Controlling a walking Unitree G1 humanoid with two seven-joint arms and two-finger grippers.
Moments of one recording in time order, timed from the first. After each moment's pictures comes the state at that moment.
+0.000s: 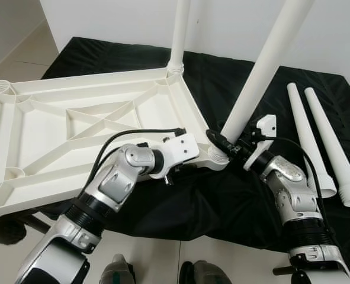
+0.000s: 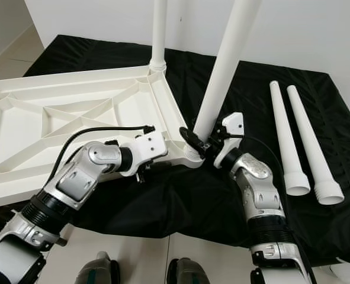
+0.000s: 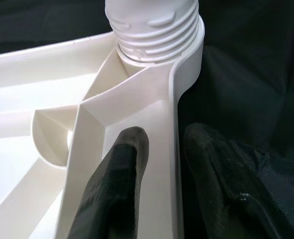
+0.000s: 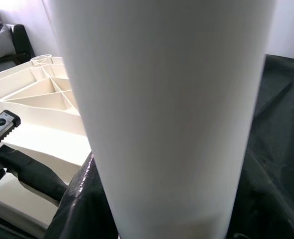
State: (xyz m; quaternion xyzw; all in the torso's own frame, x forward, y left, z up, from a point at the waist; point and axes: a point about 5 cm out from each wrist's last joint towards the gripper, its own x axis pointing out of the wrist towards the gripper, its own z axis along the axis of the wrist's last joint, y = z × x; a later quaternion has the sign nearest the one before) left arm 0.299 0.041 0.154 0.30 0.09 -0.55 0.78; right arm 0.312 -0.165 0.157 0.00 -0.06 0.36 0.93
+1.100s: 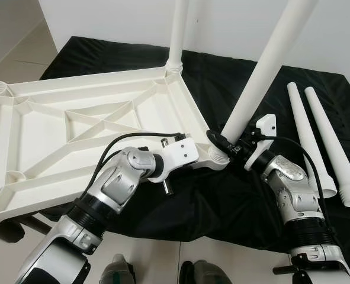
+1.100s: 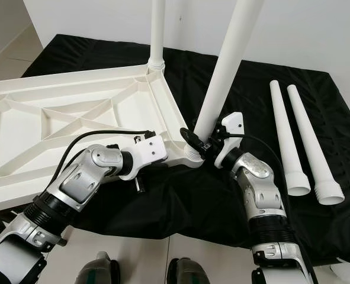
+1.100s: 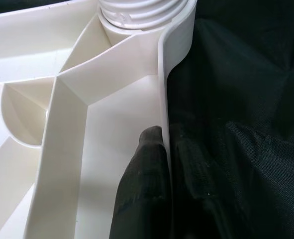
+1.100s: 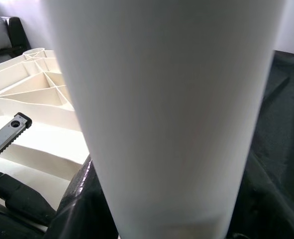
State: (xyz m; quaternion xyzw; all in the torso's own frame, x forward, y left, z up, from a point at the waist) left arm 0.300 0.044 0.143 0.31 0.13 -0.54 0.77; right arm 0.312 -0.167 0.158 -0.01 -0.05 0.35 0.93
